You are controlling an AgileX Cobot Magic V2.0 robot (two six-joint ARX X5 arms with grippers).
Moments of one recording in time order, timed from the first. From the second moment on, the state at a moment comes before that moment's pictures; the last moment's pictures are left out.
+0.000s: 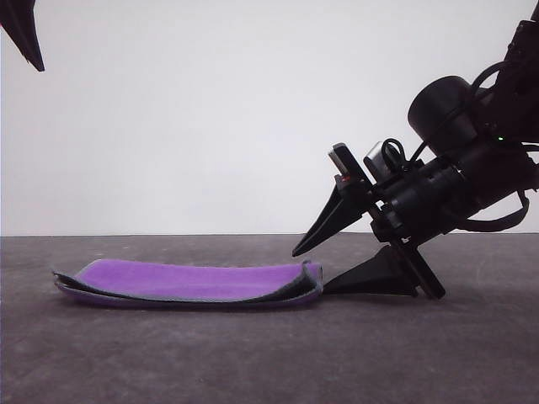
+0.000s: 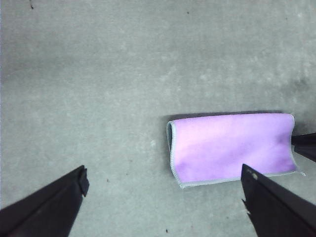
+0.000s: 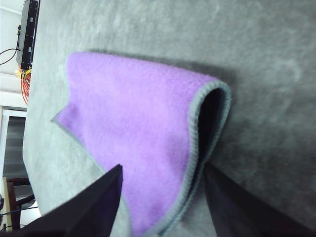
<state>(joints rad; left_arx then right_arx) 0.15 1.62 1.76 -1.27 0.42 0.14 0.37 1.78 0.76 0.31 -0.75 0.68</state>
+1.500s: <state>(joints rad) 0.15 1.62 1.76 -1.28 0.42 0.14 0.42 1.78 0.81 0.25 -0.71 0.66</state>
